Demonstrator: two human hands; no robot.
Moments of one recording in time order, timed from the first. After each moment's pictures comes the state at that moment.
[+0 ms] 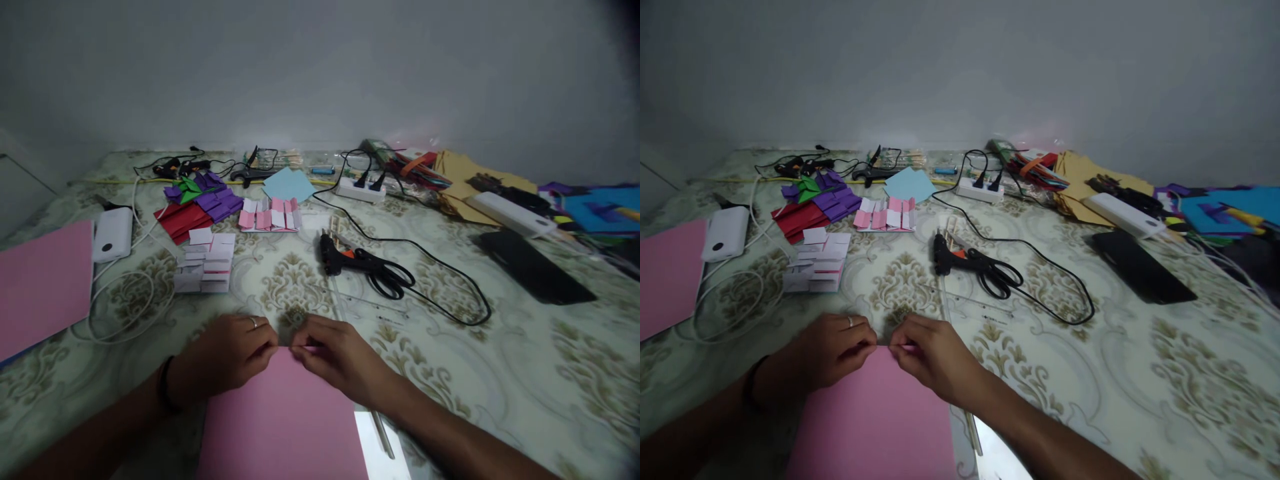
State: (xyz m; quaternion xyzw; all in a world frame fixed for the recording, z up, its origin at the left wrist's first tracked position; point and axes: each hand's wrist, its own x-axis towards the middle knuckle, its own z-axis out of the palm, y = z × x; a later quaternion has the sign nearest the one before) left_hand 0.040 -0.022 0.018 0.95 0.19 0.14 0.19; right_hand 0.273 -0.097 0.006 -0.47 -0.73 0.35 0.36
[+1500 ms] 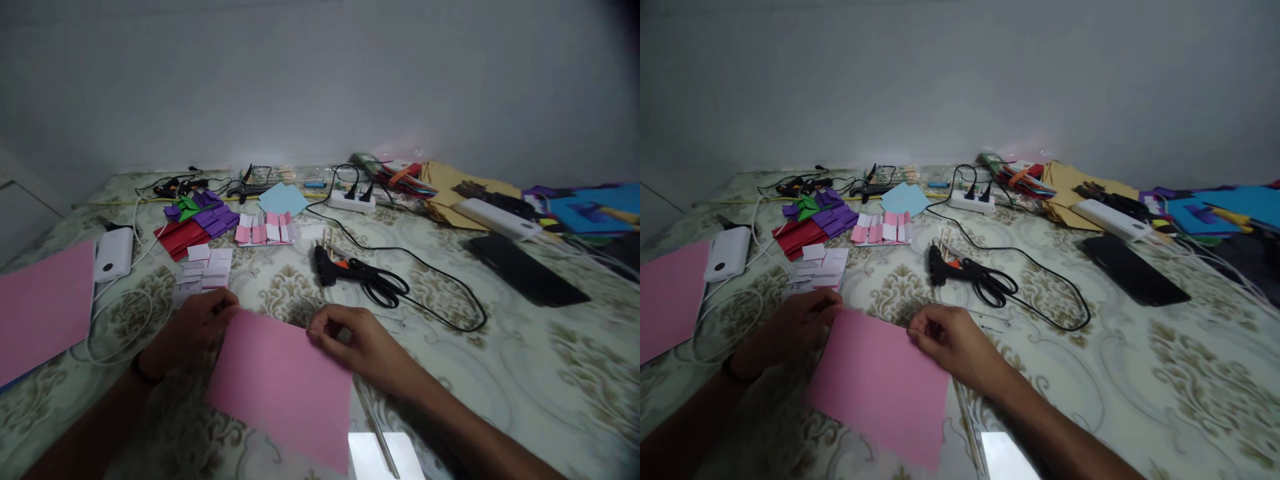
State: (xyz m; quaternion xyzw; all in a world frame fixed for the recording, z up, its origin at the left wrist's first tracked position) left_hand 0.011 0.029 0.043 0.85 0.39 0.17 0.31; right_hand 0.301 -0.083 0.029 -0.56 -0.65 0.39 0.34
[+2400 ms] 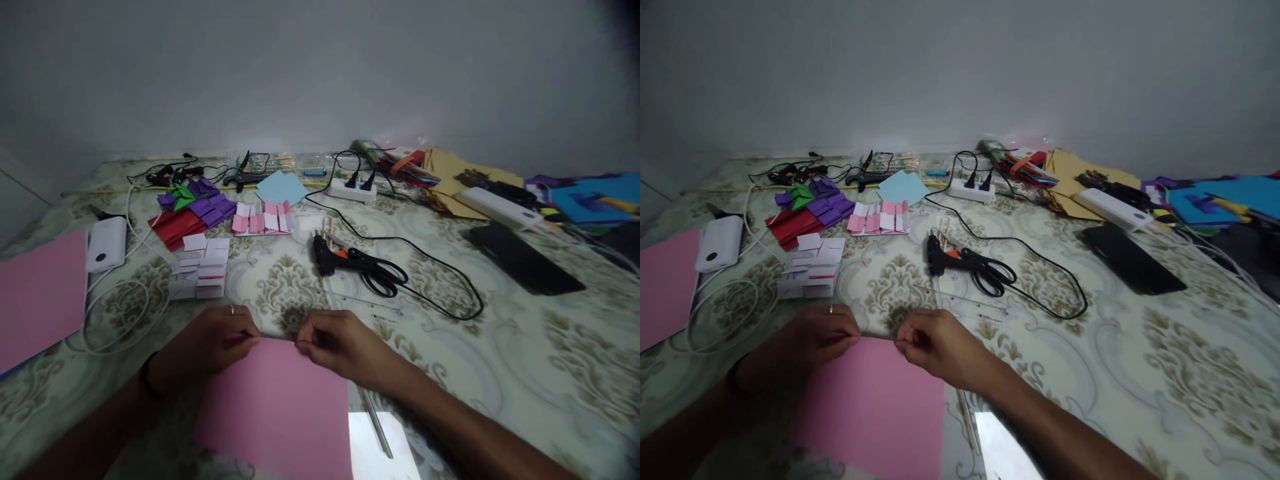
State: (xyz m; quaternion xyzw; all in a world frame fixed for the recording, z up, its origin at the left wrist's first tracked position) left_hand 0.026 0.004 0.027 0.91 0.22 0.14 0.33; right_hand 0.291 -0.089 0.012 -0.49 -0.70 0.41 0.33
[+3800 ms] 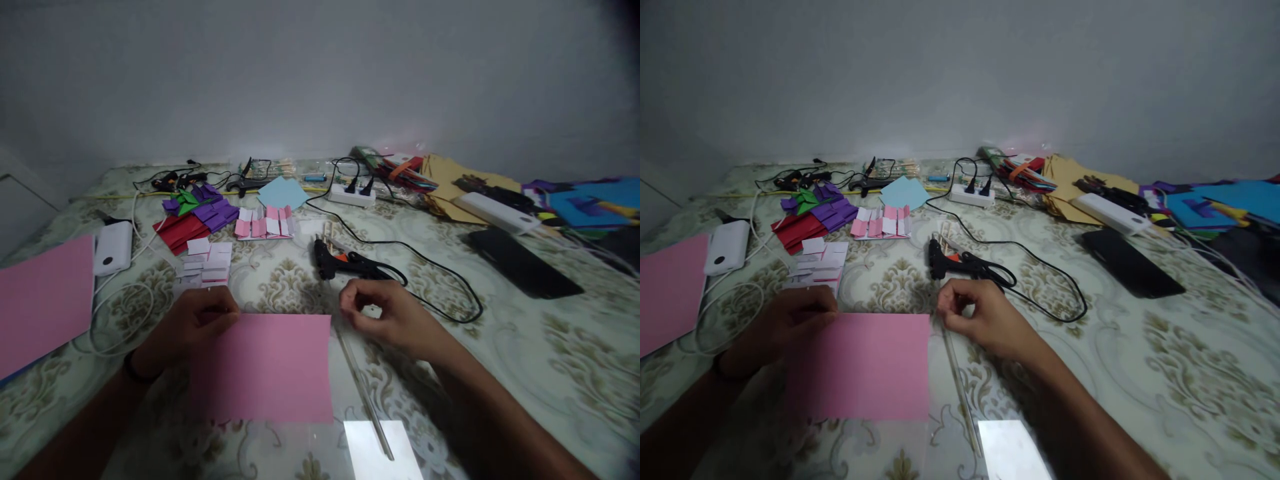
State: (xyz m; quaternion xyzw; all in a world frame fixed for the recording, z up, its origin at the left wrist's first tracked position) left_hand 0.008 0.016 0.060 0.82 0.35 0.19 0.42; right_hand 0.343 -0.076 0.047 -0.54 -0.65 0.39 0.37
